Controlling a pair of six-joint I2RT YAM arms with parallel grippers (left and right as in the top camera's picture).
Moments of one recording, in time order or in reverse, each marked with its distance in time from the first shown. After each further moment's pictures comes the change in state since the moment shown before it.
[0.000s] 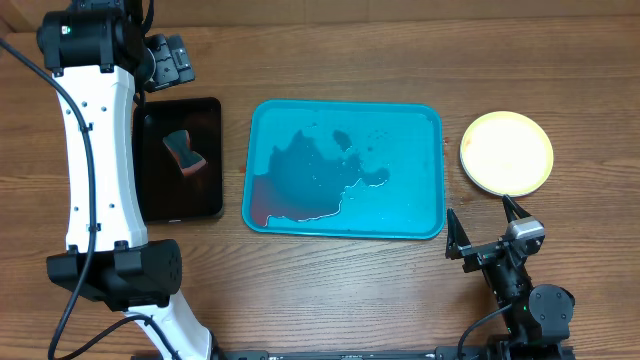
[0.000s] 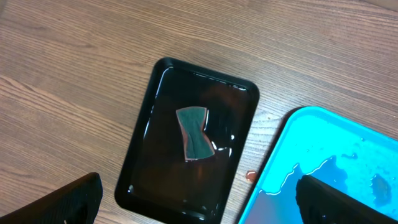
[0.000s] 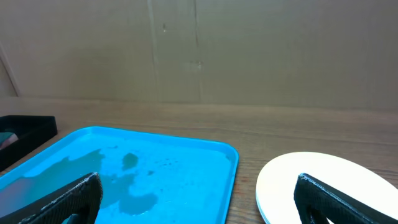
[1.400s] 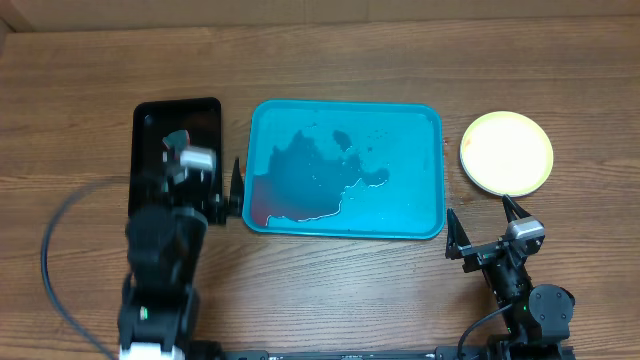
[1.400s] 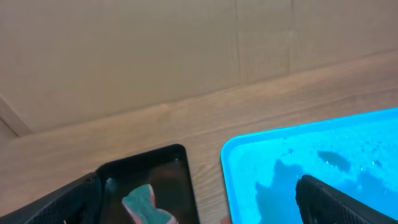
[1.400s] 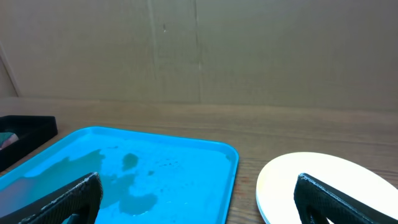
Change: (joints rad) left arm -0.129 -1.280 -1.801 1.410 0.207 0.466; right arm 0.000 0.000 0.000 0.001 0.000 0.000
